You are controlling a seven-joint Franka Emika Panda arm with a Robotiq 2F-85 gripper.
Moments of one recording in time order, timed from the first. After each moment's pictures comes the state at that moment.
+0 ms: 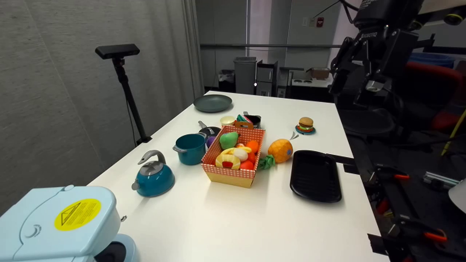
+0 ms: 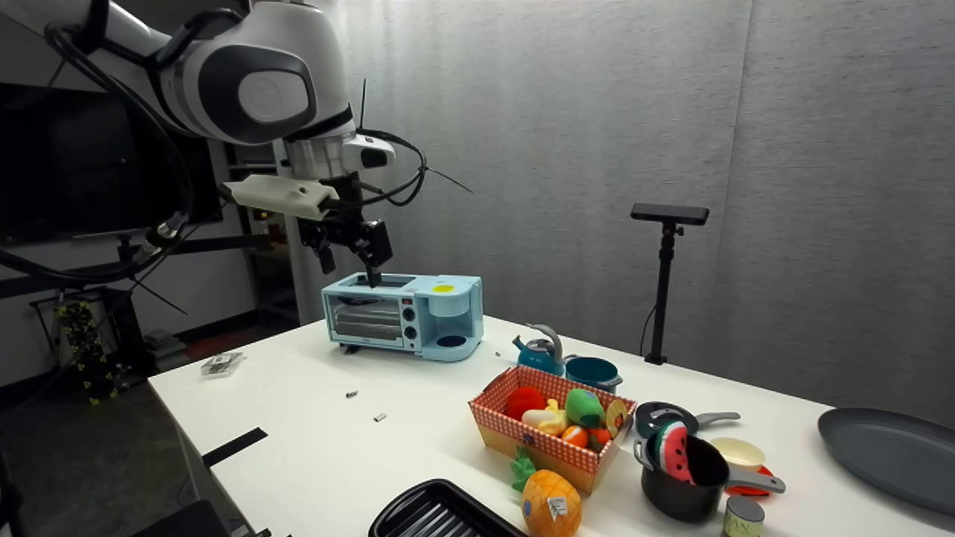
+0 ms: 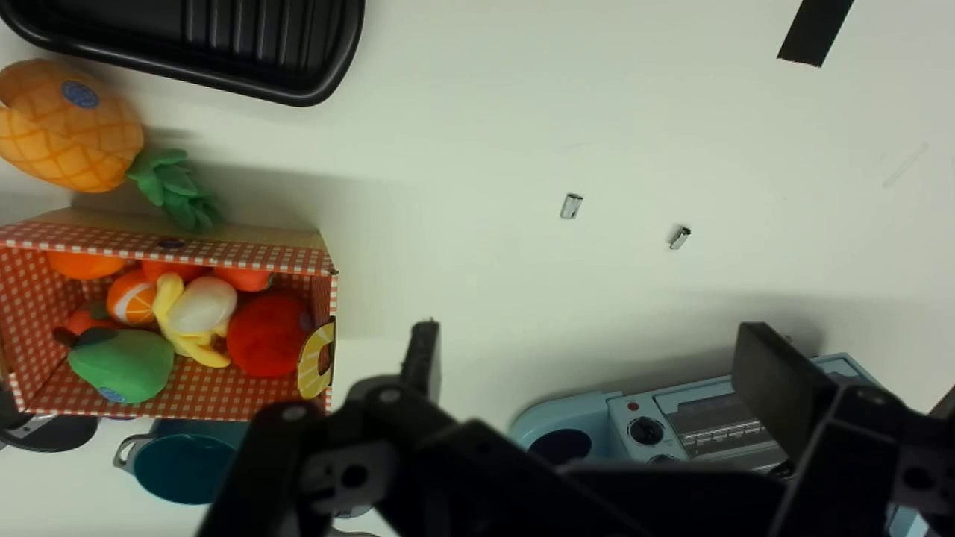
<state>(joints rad) 0.22 -0.53 0.03 -2.59 0.21 2.30 -0.13</state>
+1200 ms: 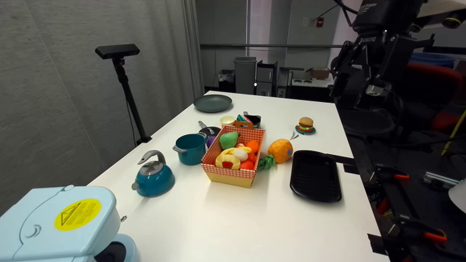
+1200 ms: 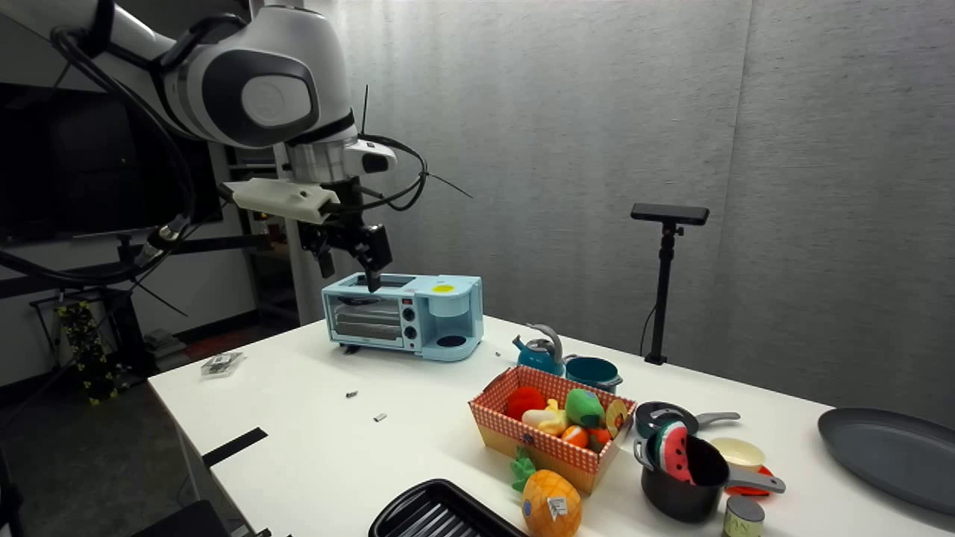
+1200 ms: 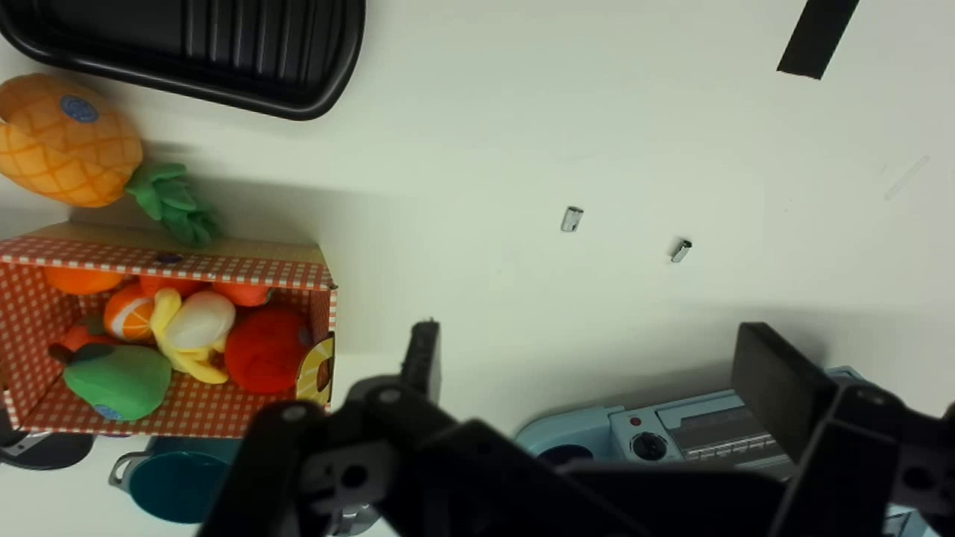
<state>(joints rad) 0.22 -0.52 0.03 -2.59 0.21 2.29 -0.13</state>
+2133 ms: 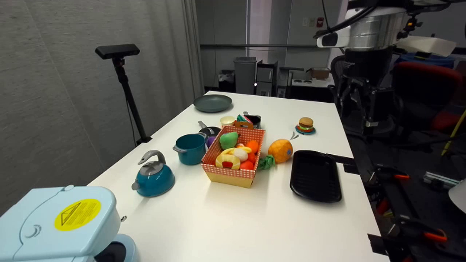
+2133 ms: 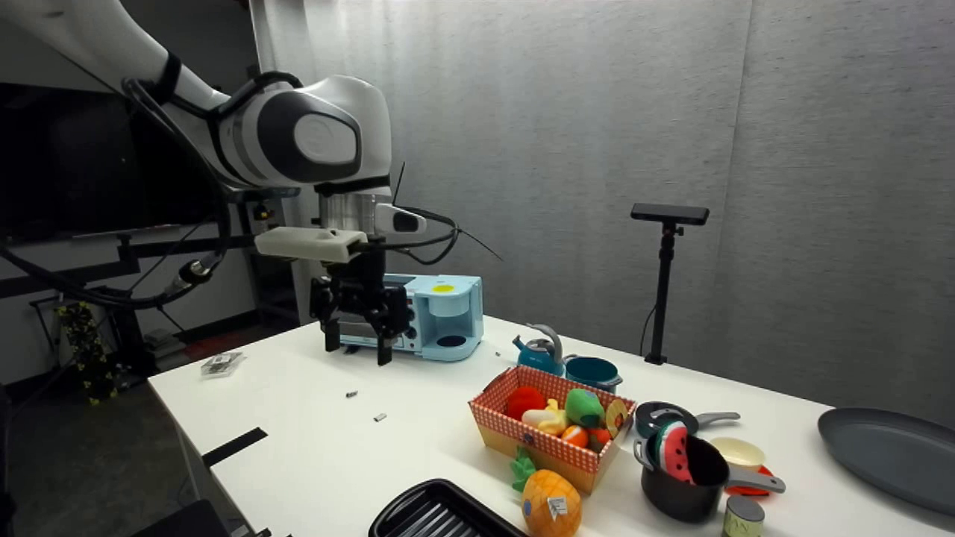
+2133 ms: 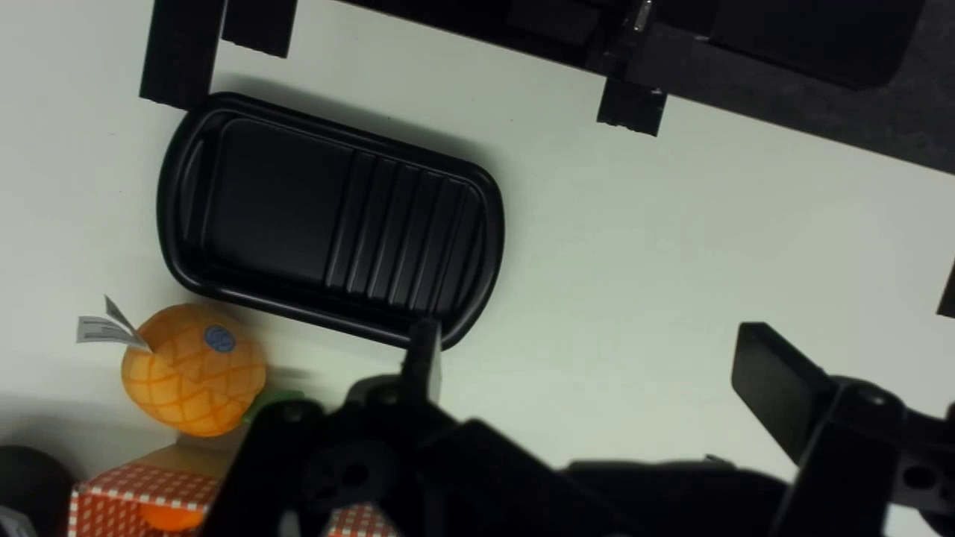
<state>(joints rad) 0.12 -0.37 0.03 -2.59 0.01 2.10 -0.15</state>
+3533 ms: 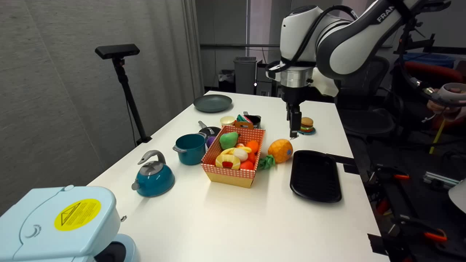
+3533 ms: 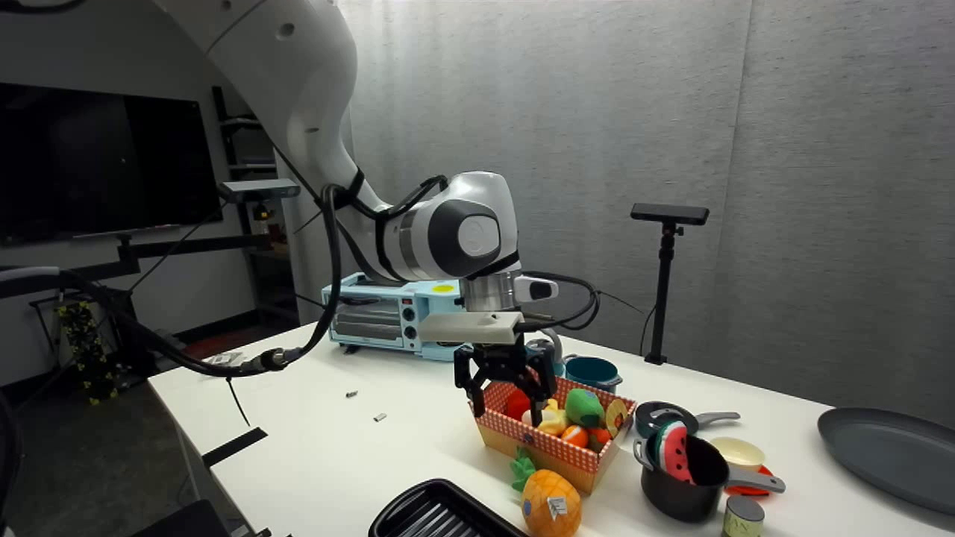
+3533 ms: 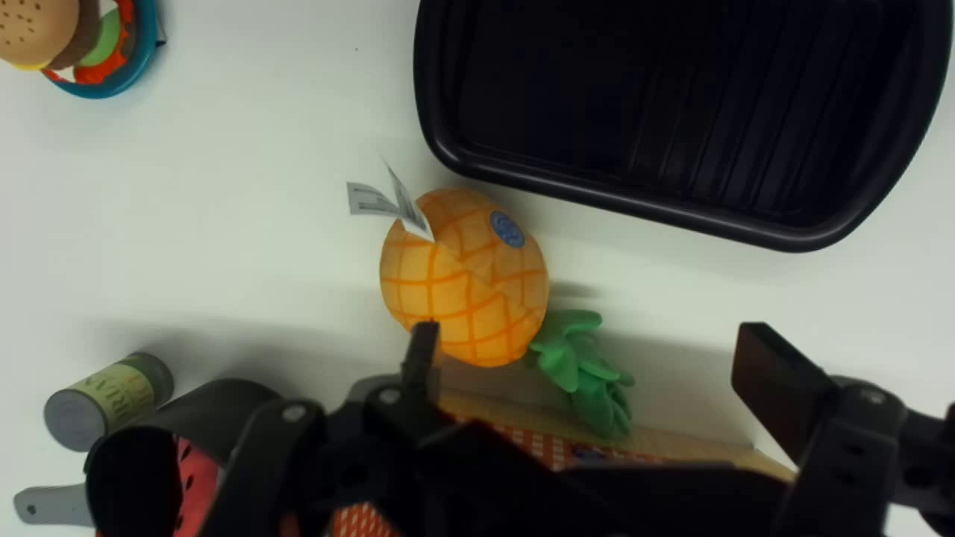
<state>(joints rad) -0.04 0.17 -0.08 -2.31 -0.25 2.45 -0.13</state>
